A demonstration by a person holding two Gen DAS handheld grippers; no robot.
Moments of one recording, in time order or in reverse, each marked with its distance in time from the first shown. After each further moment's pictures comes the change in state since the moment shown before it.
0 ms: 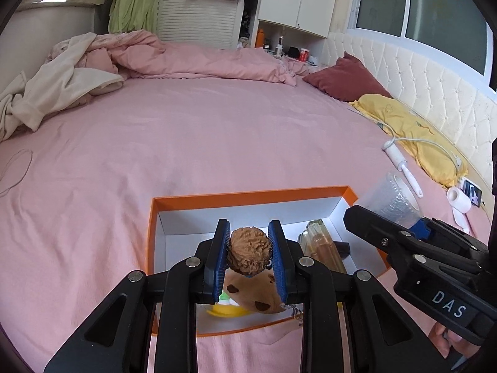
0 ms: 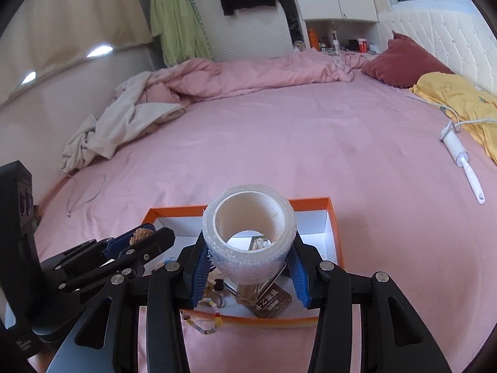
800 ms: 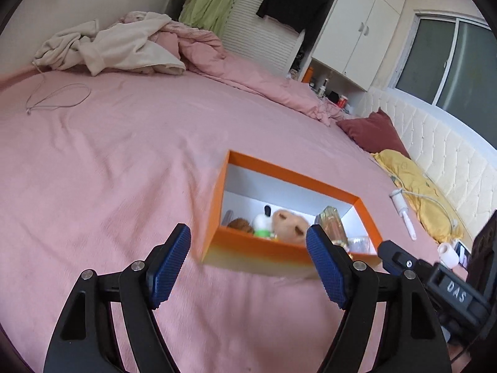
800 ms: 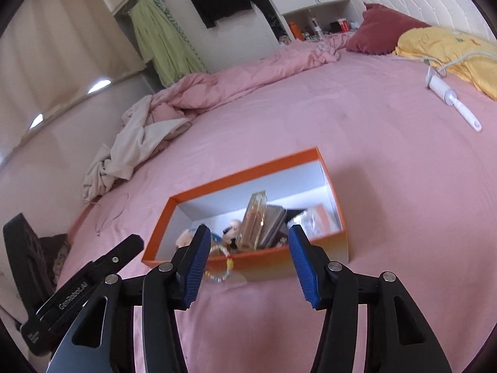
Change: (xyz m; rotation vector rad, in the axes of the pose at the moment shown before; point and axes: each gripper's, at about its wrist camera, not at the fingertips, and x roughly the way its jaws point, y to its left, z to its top) left arm -0.065 0.036 -0.101 -0.294 -0.150 0.024; right arm -0.035 -0.025 -0.058 0.225 -0.025 0.126
